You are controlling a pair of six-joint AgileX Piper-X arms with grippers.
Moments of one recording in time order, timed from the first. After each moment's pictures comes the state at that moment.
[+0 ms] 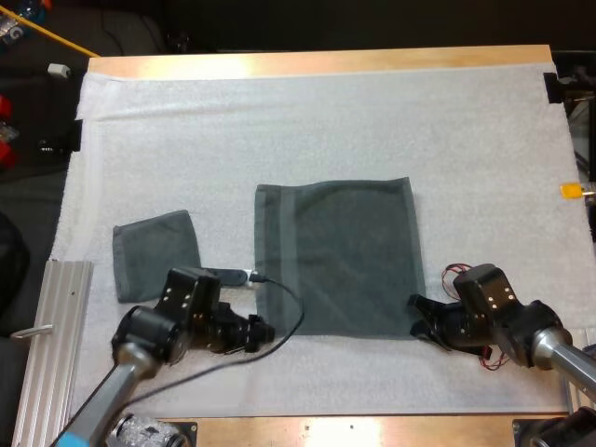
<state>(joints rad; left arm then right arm) -0.36 1.01 -0.47 0.78 0.43 -2.07 0.50 1.22 -0.38 0.39 -0.38 -0.83</state>
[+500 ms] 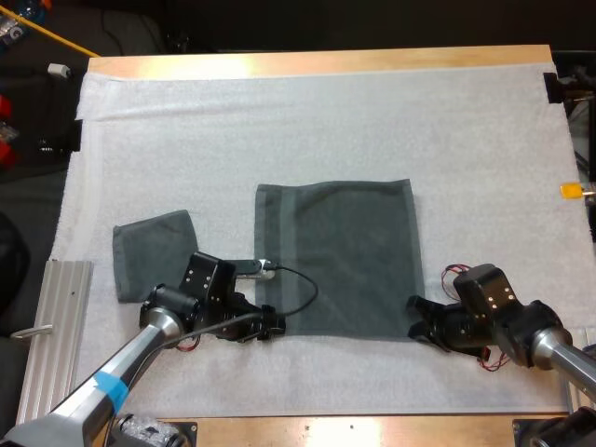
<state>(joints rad) -0.36 1.28 -0.48 0.60 0.46 -2.07 0.50 1.22 -0.38 0.40 -0.42 -0.83</state>
